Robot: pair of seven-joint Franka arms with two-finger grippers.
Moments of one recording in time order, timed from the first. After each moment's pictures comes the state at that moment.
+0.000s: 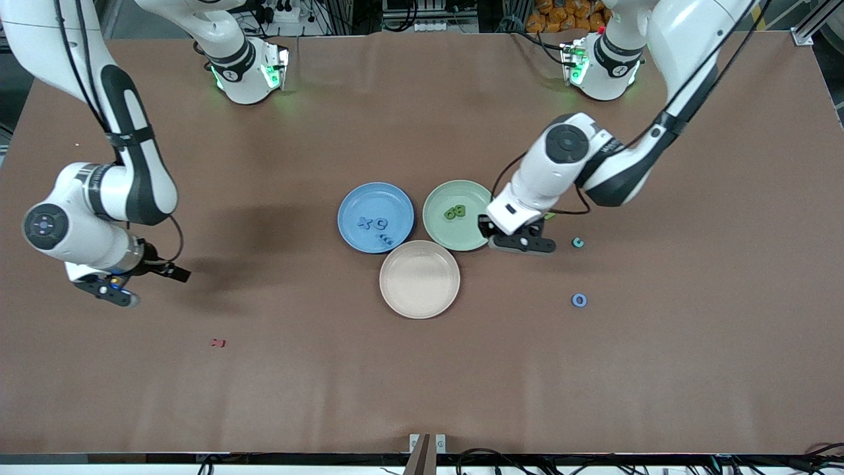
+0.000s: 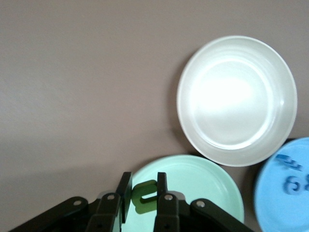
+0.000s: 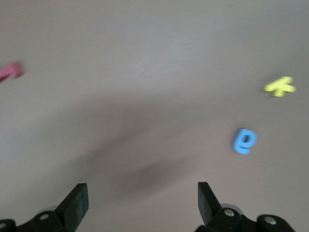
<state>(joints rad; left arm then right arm) 0.14 0.49 -0.78 -1.97 0.40 2.49 -0.77 0.08 0.42 -0.21 -1.93 0.02 2.29 0.30</state>
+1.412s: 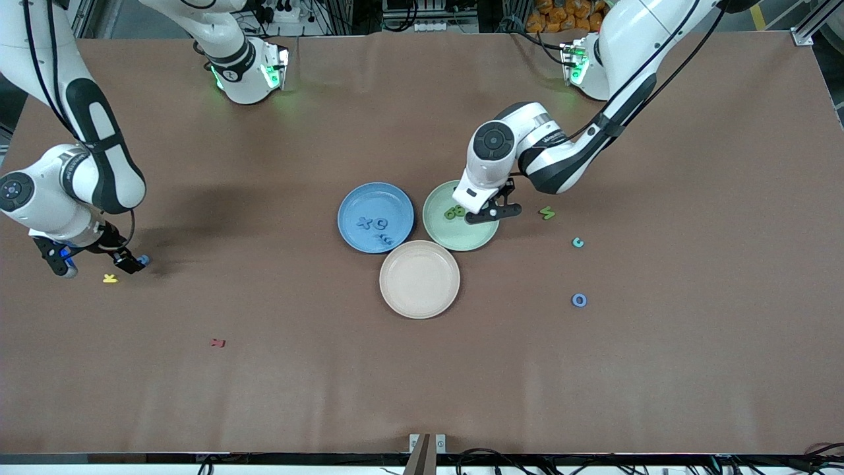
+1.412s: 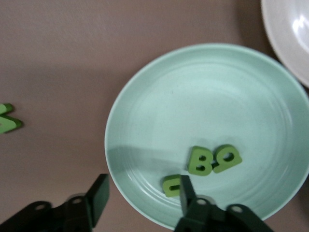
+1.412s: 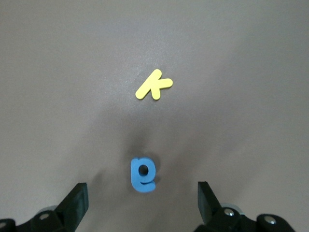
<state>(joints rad) -0.04 0.55 -0.74 -2.01 0.40 2.26 -1.16 -0.07 0.45 -0.28 -2.14 0.09 2.64 0.46</state>
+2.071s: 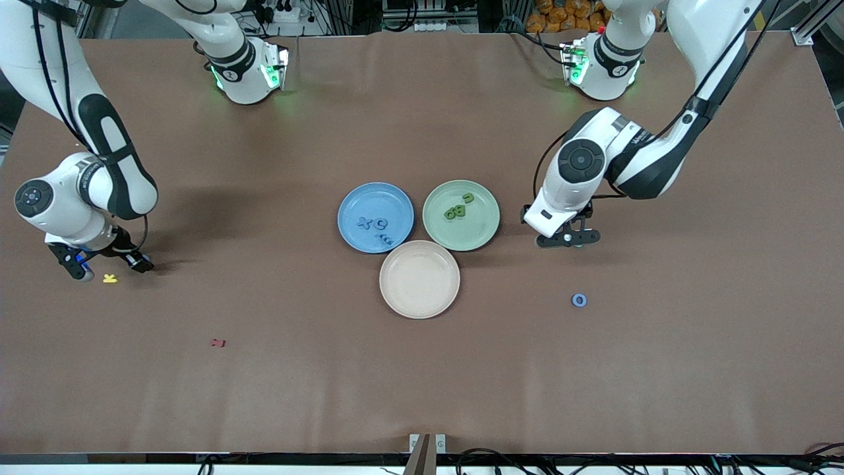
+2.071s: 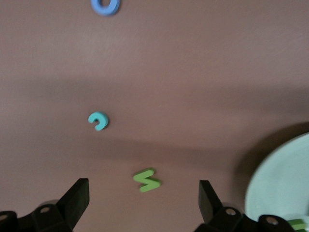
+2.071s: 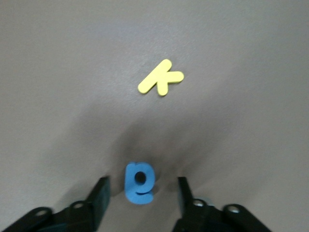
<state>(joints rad) 0.26 0.39 -0.78 -2.07 0.41 2.15 -0.81 -0.09 0.51 -0.26 -2.14 0.11 2.70 0.37</state>
